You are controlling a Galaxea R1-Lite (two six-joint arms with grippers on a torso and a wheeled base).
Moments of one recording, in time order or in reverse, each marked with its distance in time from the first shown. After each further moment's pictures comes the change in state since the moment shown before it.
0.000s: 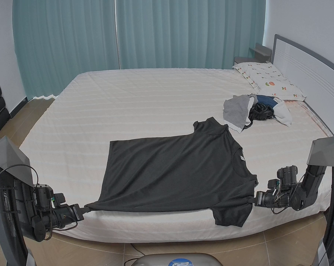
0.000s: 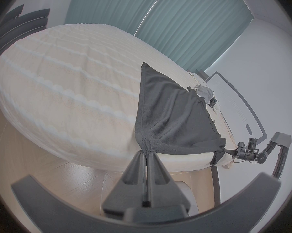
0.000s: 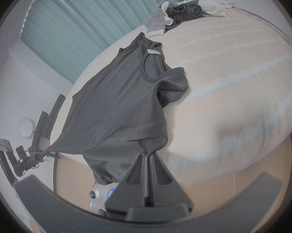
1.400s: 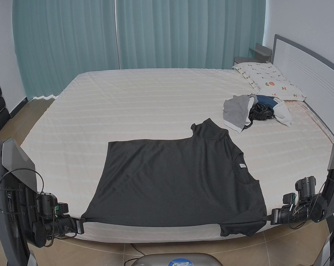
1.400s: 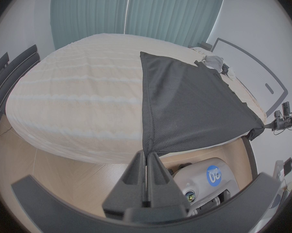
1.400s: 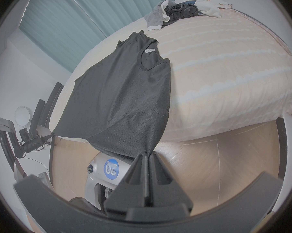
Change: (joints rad) left arm -0.042 0.033 0.090 0.000 0.226 0.326; right arm -0.070 -0.216 0.357 -0.004 0.003 -0.150
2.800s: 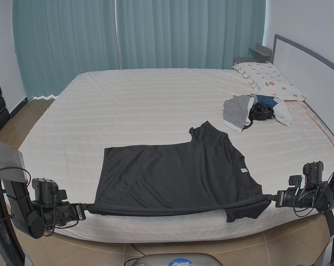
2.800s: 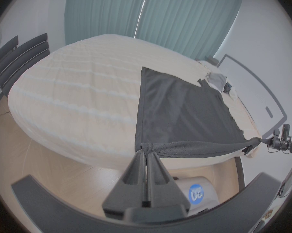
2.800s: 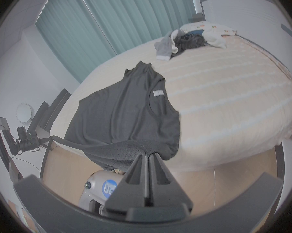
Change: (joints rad) left arm -0.075 -0.246 -0.131 0.309 0.051 -0.218; right arm -0.021 -0.130 -0.087 0.007 0.006 -0.031
